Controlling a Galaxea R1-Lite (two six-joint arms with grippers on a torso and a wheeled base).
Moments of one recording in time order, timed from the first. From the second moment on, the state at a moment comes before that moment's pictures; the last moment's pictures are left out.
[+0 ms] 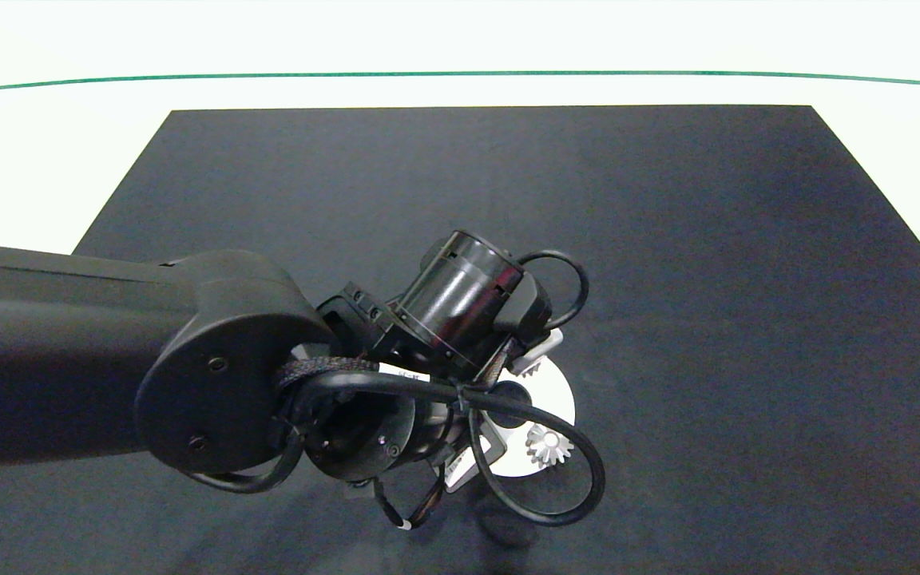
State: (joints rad) left arm -0.94 1.82 -1.38 0.42 0.40 0.26; right arm 0.46 0.43 -0.50 0.56 -0.40 -0.03
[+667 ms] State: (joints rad) left arm -0.94 1.82 -1.38 0.41 0.40 0.26; right arm 0.46 0.43 -0.50 0.56 -0.39 -0.03
